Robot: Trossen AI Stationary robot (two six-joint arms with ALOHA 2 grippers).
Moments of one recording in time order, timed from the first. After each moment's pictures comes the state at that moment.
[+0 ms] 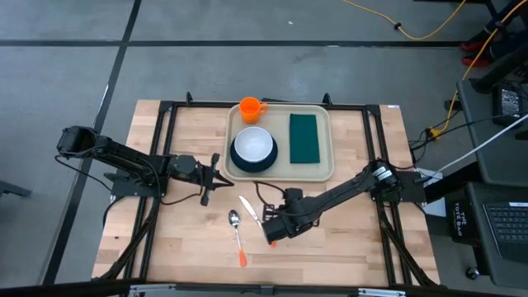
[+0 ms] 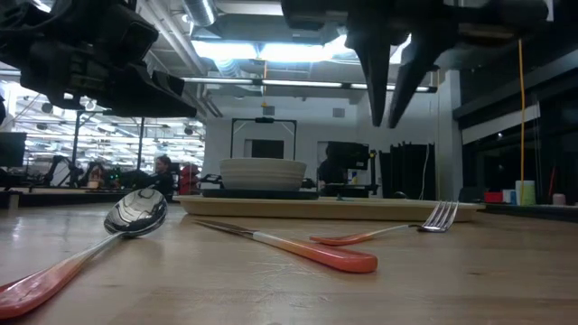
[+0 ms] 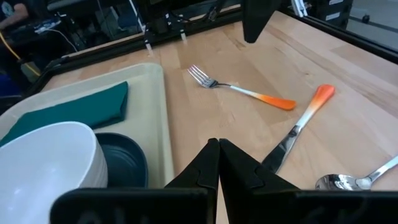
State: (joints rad) left arm -0.08 1.06 0.21 0.55 0.01 0.23; right arm 0.43 2.13 1.87 -1.29 0.26 2.09
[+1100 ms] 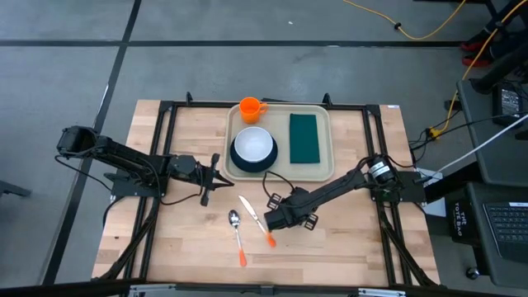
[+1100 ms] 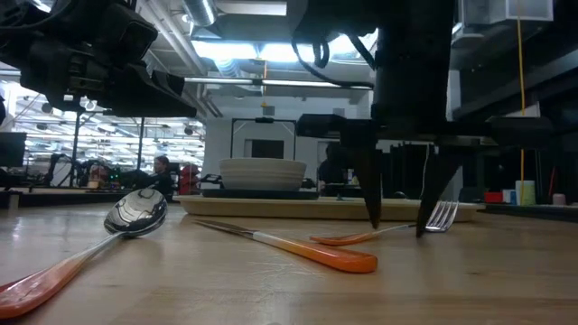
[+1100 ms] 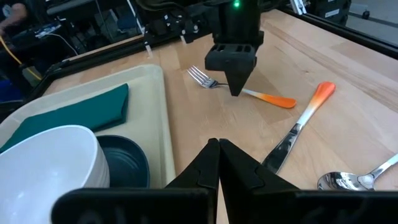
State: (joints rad) left arm -0.08 1.06 0.21 0.55 0.01 0.26; right arm 0.35 2.13 1.52 -0.96 0.17 2.41
